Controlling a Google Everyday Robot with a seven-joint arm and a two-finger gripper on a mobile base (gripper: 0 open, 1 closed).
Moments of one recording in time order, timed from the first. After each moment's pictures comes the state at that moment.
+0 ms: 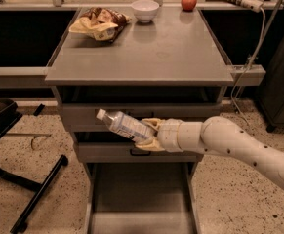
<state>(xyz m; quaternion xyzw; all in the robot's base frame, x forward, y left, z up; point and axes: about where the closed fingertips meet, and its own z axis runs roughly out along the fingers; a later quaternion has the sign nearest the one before) 0.567 -0.017 0.683 -0.60 0.62 0.13 0.50</state>
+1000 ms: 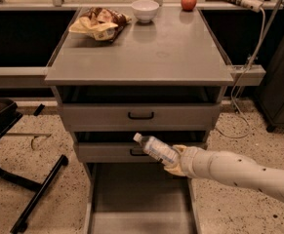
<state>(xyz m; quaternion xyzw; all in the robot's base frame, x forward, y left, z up) 0.546 -0.121 0.563 -0.53 0.75 0.03 0.39</state>
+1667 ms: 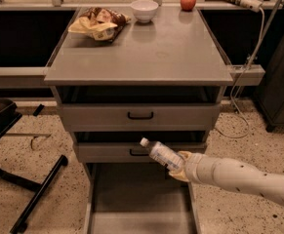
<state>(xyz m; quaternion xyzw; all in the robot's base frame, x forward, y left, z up) 0.538 -0.147 0.532 -0.51 0.77 0.02 0.38</state>
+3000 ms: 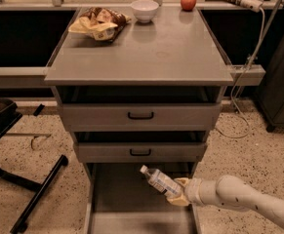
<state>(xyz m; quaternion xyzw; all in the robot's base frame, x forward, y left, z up) 0.501 -0.147 0.389 -0.50 0.77 0.17 0.35</state>
